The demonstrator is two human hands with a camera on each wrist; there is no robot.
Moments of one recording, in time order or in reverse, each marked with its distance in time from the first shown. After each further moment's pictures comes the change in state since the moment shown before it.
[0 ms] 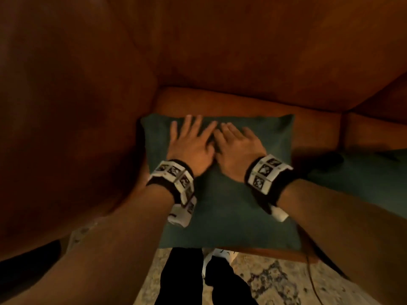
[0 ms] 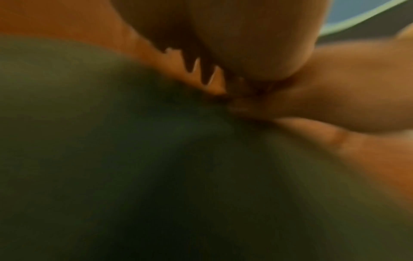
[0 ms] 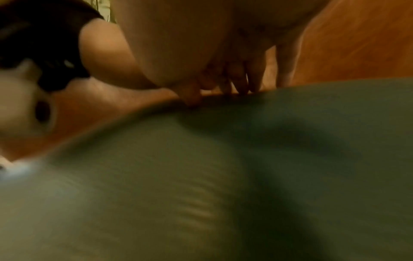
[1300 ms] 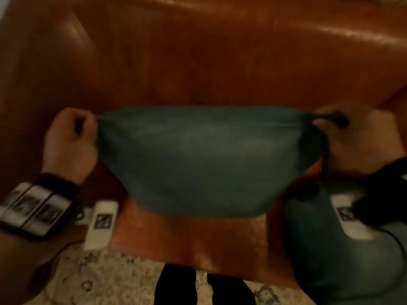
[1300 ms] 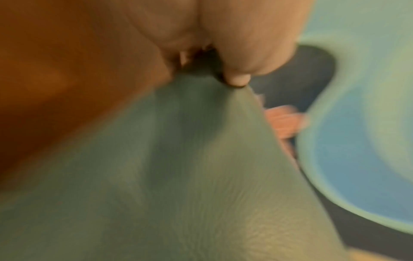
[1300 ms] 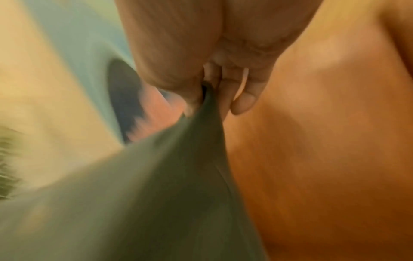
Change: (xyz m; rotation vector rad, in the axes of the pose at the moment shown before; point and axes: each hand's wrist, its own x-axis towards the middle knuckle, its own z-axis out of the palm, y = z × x) left_hand -0.024 -0.100 -0.143 -0.561 0.605 -0.360; right_hand -0.070 0.188 -0.148 0.452 0.432 0.305
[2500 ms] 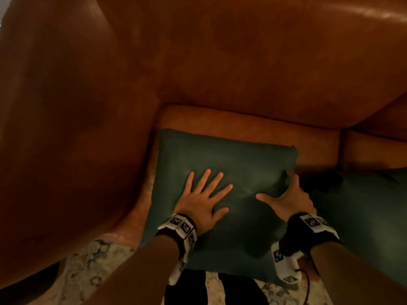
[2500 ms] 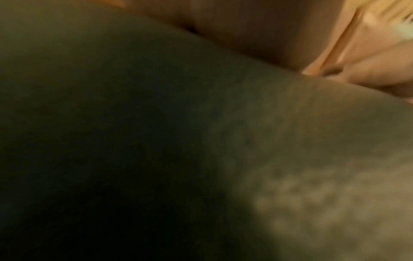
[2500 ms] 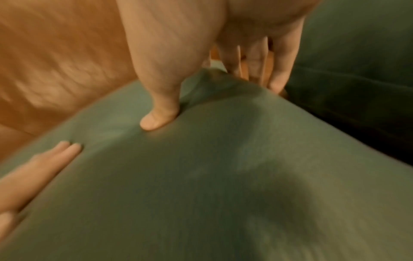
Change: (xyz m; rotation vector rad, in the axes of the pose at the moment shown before) left_hand -0.159 -0.035 0.156 0.602 -0.928 0.569; right_hand -0.112 -0.015 0.180 -0.037 -0.439 0.830
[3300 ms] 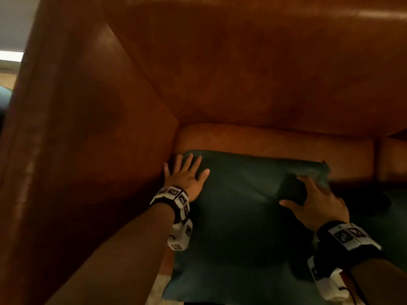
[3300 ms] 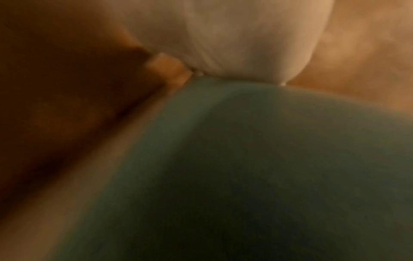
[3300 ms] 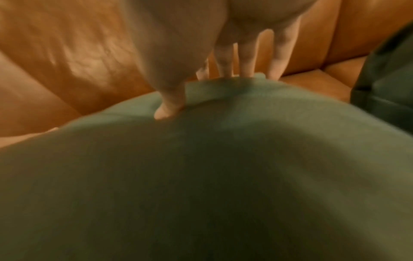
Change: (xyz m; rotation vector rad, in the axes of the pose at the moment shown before) left_hand 0.074 -0.152 -0.050 -0.201 -0.204 -0.457; right_hand 0.014 -0.065 -0.011 -0.317 0.064 -0.188
